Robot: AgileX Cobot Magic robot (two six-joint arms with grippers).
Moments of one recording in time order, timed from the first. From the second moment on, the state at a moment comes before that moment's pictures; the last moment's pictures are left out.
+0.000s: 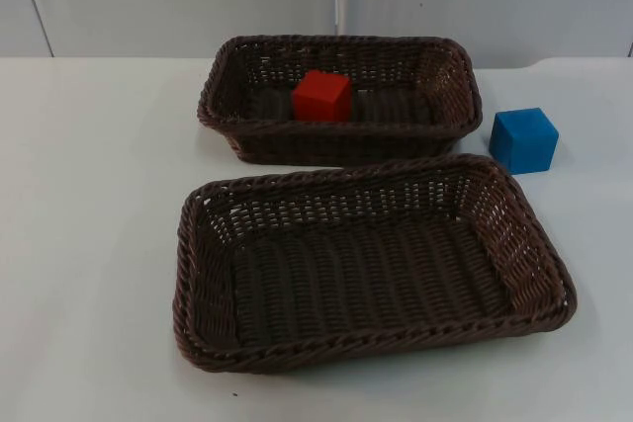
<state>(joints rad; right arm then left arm) 0.03 0.00 -0.52 -0.07 1.09 0.03 -0.28 0.49 -0.59 -0.27 0.70 0.29</state>
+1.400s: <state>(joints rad) 0.03 1.13 -1.01 -0.07 0.69 0.04 -0.28 0.49 -0.59 -0.26 0.70 0.29</state>
